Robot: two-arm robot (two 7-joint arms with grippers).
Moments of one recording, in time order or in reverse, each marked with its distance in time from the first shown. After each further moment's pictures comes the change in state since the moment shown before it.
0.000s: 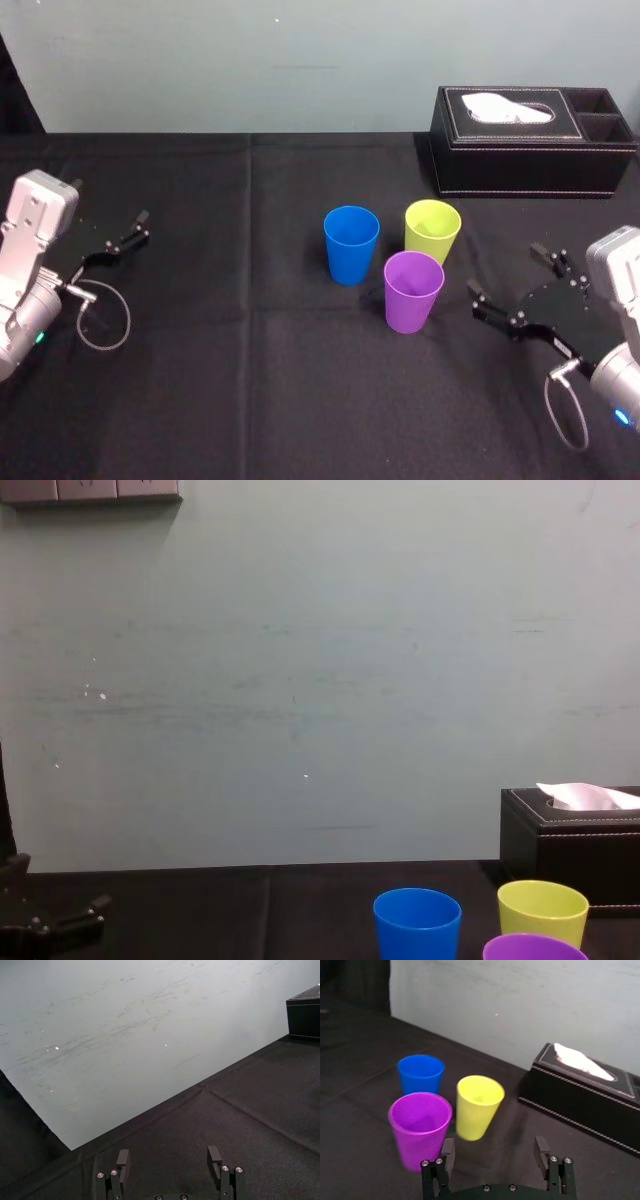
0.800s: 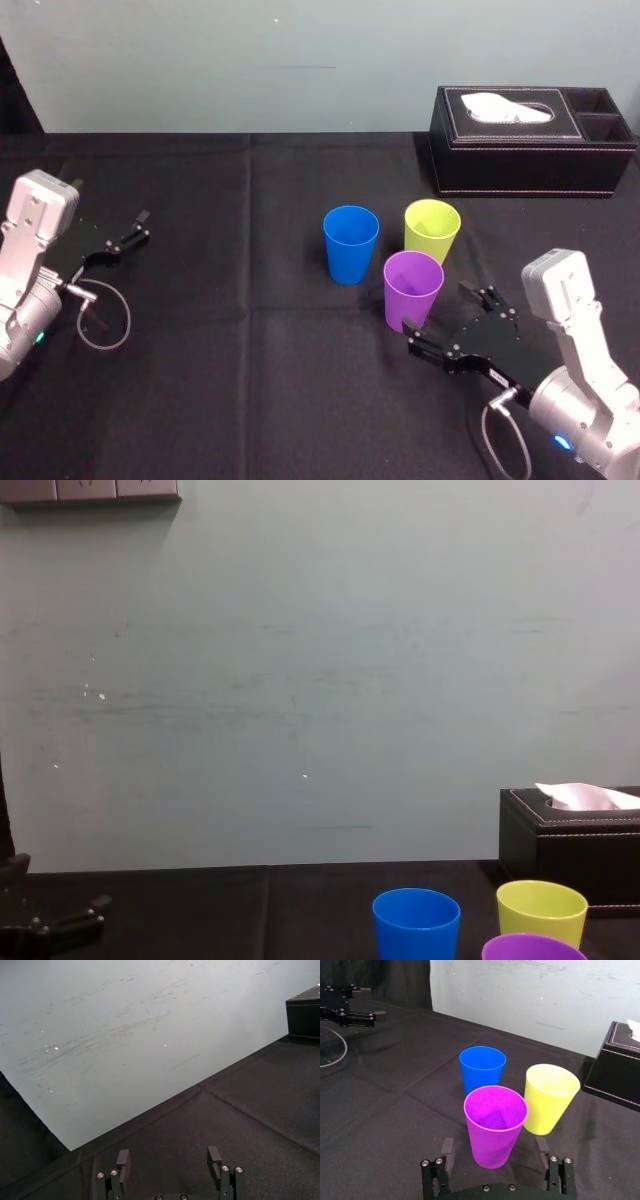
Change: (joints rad) left arm 0.000 0.000 0.000 0.000 0.000 0.000 0.000; right arm 0.018 -0.122 -0.053 0.018 0.005 0.073 0.113
